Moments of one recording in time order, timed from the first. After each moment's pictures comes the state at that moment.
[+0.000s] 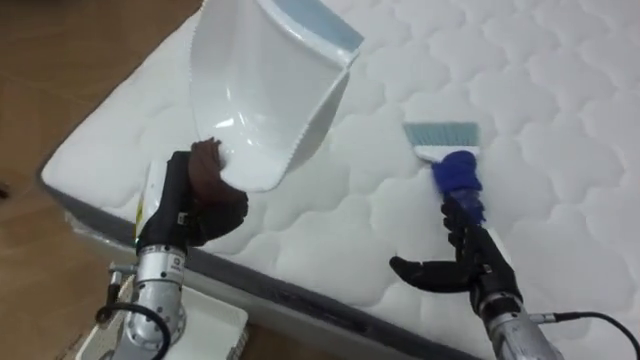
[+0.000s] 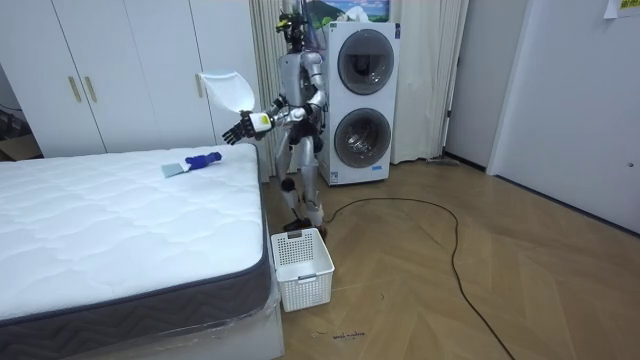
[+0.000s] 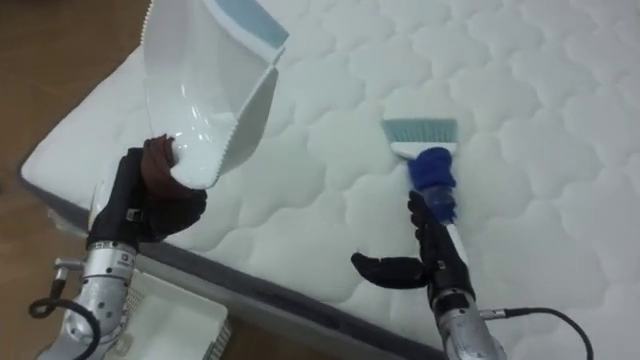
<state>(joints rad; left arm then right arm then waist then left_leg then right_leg) 0.02 0.30 -0.18 0.31 0.23 -0.26 0.35 0.12 -0.31 0.21 0.44 0.24 -0.21 -0.07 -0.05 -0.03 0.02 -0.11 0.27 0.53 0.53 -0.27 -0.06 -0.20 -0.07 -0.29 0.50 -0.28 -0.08</state>
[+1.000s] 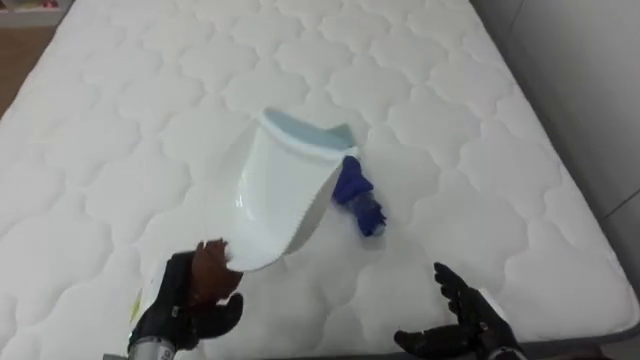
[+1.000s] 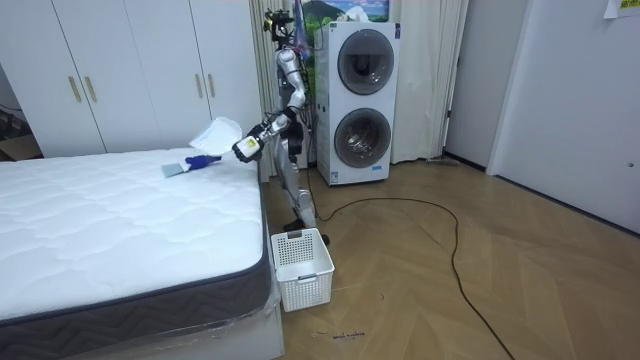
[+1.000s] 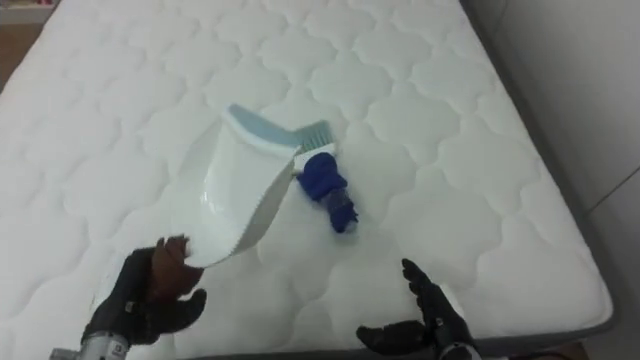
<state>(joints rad) 0.25 0.30 -0.19 0.54 0.23 -0.20 0.27 0.20 -0.31 0.20 0.66 0.10 -0.17 -0.01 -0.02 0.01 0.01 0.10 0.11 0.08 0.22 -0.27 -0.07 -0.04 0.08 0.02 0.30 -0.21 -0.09</state>
